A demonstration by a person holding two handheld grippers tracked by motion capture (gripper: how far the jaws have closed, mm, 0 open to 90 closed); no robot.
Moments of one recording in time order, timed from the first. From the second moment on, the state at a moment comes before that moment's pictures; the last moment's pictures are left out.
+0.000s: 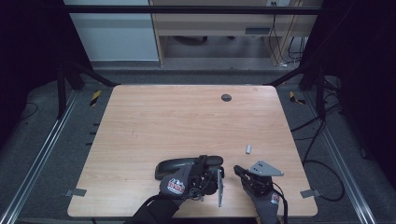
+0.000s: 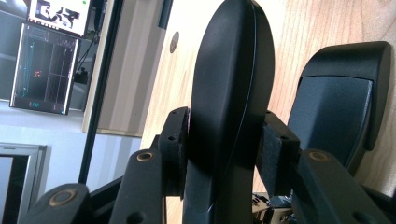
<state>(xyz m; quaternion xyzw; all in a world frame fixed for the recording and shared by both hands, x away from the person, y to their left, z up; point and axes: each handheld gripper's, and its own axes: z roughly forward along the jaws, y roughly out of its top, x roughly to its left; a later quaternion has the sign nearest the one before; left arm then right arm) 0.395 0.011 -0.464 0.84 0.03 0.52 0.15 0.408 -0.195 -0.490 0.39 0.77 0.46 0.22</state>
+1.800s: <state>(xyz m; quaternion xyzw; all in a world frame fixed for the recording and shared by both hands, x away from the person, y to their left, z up) 0.393 0.031 -0.442 0.83 0.06 0.51 0.21 0.419 -0.149 -0.506 0.38 0.79 0.45 0.16</state>
